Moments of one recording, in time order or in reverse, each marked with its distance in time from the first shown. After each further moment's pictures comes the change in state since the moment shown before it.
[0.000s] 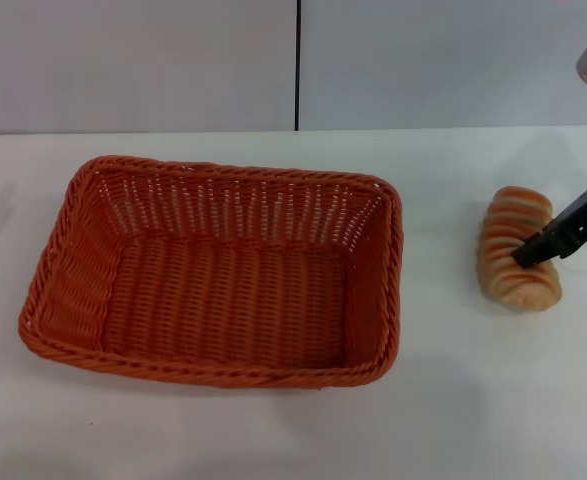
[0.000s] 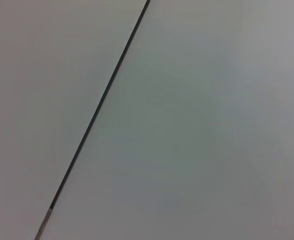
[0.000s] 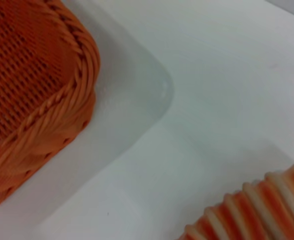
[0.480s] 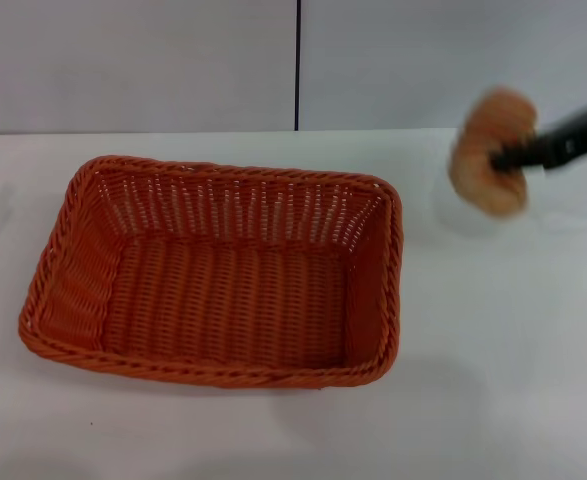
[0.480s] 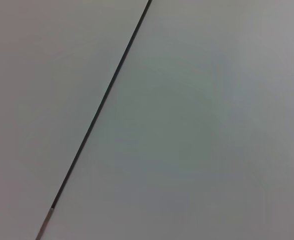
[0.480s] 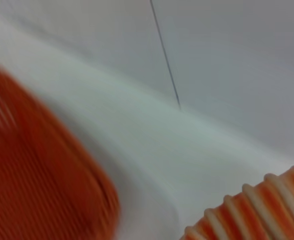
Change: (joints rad) left arm 0.004 0.000 0.000 0.000 0.000 0.002 0.000; right arm -0.106 0.023 0.086 -0.230 0.241 0.000 -0.003
